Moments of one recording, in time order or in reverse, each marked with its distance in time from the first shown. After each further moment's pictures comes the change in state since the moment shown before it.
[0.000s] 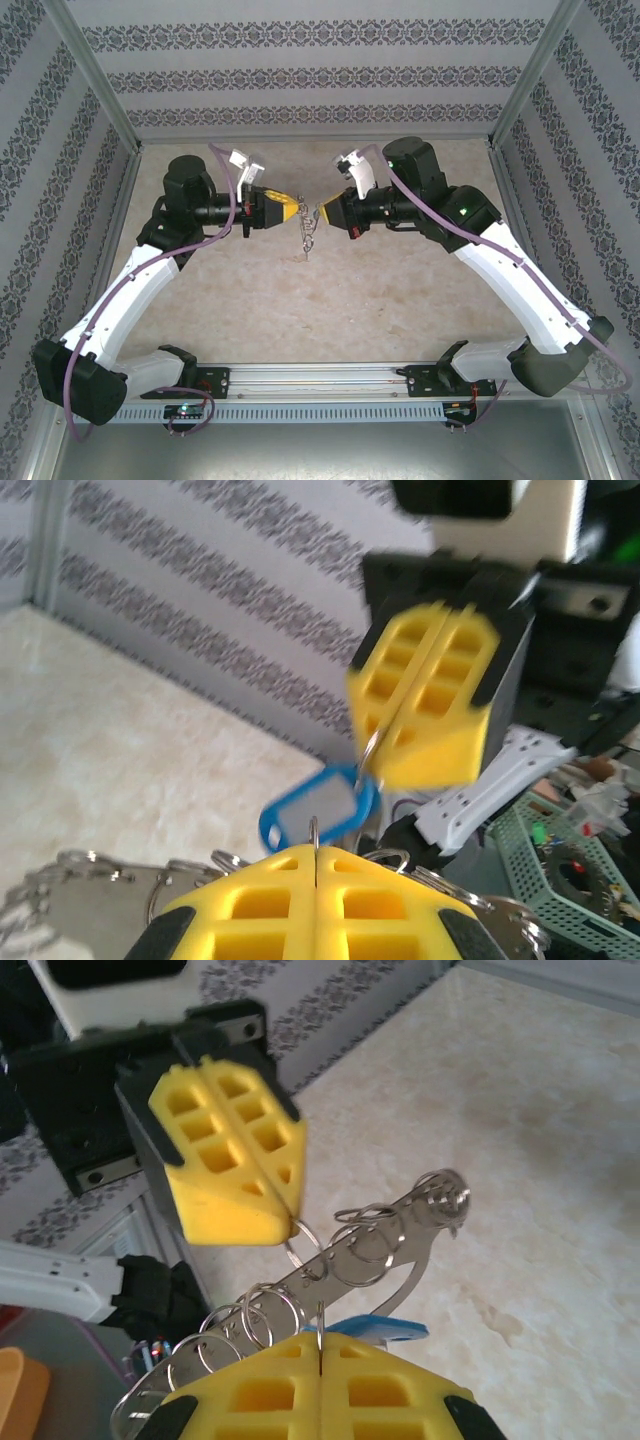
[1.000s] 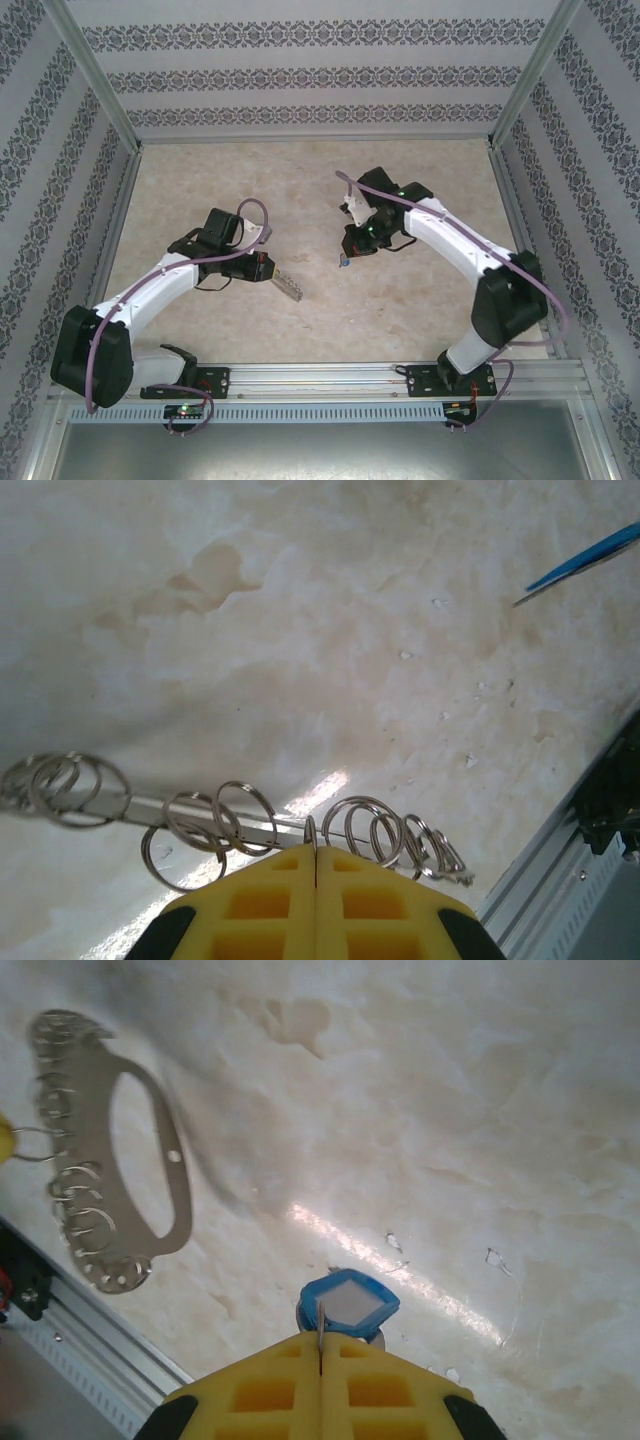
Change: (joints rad) left arm -0.021 0.097 -0.328 -0.373 -0.480 0.053; right arm -0.161 0.332 -0.281 -0.134 0.039 0.011
